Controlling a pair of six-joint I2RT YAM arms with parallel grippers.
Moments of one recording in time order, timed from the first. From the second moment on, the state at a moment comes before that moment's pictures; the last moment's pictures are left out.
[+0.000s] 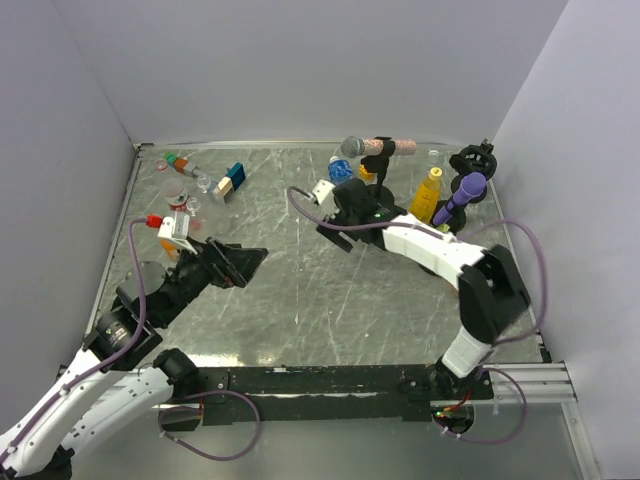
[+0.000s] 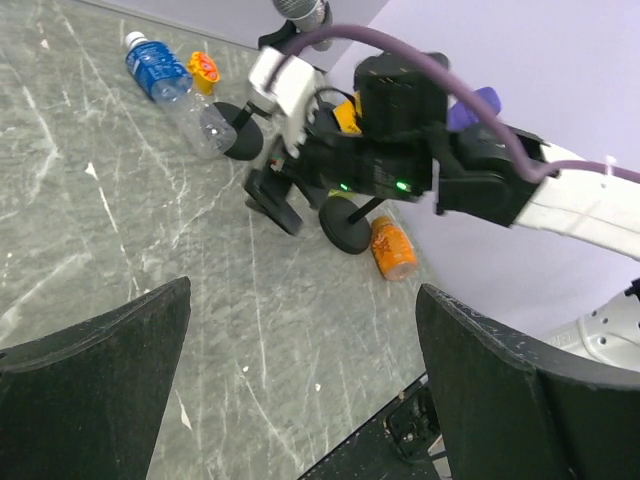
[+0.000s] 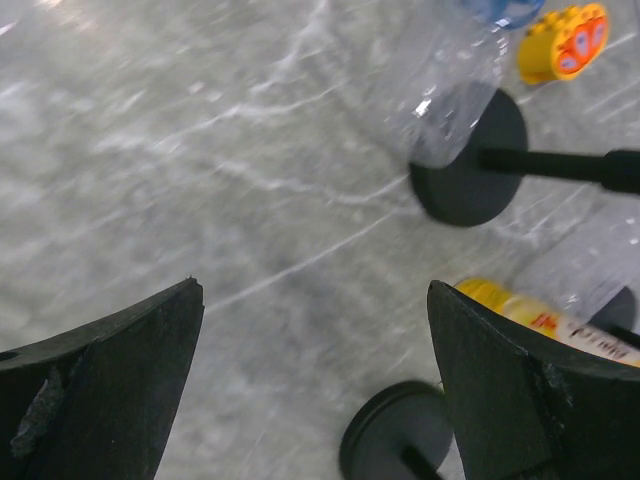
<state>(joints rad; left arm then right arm) -0.71 0.50 0.76 -0.28 -0.08 -0.68 0.64 1.63 1.21 -0.41 0.21 -0.45</state>
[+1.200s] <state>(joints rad) -0.71 0.49 0.76 -0.35 -0.13 -0.64 0.56 2.23 1.66 -0.30 0.44 -0.54</state>
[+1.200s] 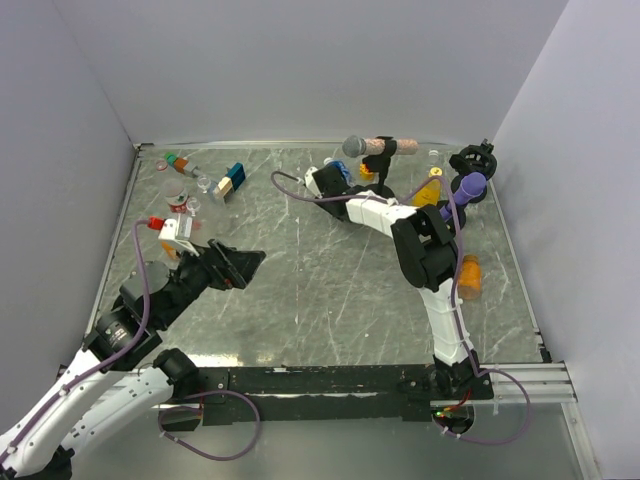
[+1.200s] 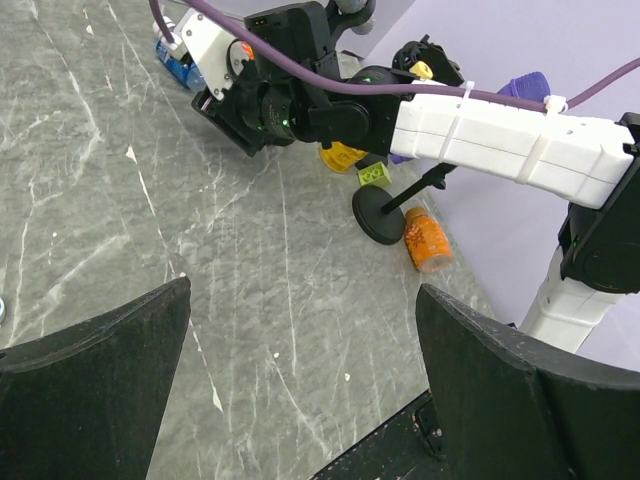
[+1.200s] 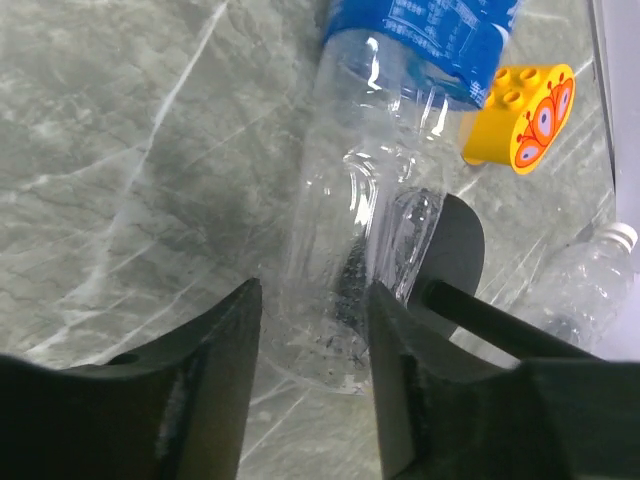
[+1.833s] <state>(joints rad) -0.71 0.47 0.74 -0.36 -0.10 -0.65 0.73 1.68 1.07 -0.46 0.14 -0.45</state>
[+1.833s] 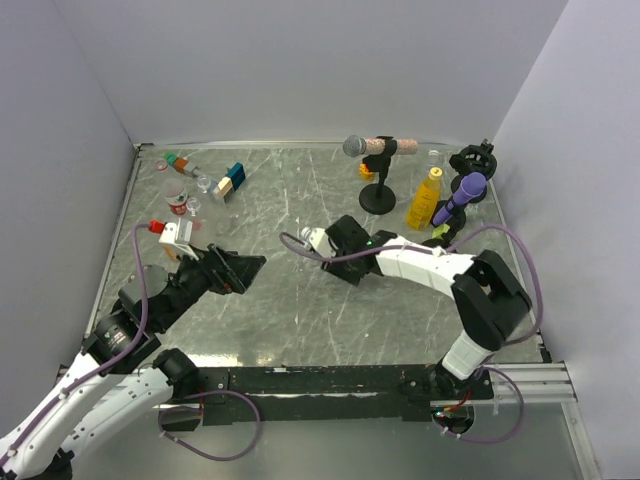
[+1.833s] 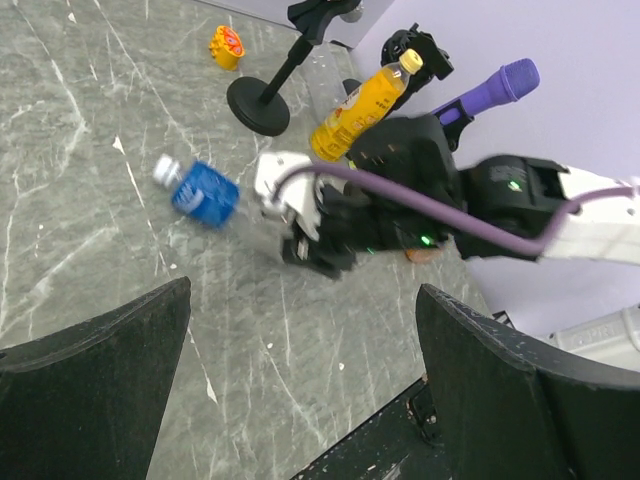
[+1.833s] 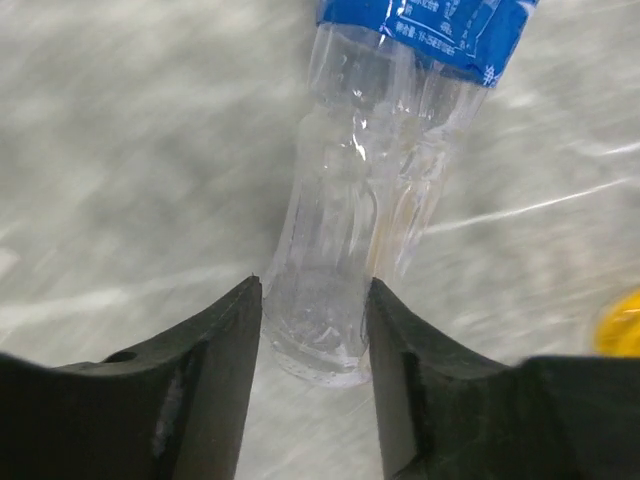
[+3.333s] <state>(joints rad) -0.71 0.37 0.56 -0.28 0.10 -0.72 0.57 1.58 1.15 -0.72 -0.44 -0.51</state>
